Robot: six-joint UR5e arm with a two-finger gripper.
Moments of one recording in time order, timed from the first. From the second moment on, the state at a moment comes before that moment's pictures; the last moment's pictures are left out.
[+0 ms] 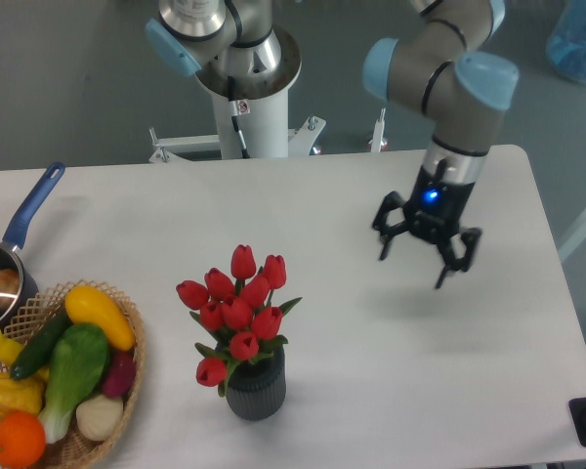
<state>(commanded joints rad) 2.70 -1.86 -1.83 -0.81 0.83 1.39</state>
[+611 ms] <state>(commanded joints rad) 2.67 -1.85 -1.90 -0.82 0.67 1.40</state>
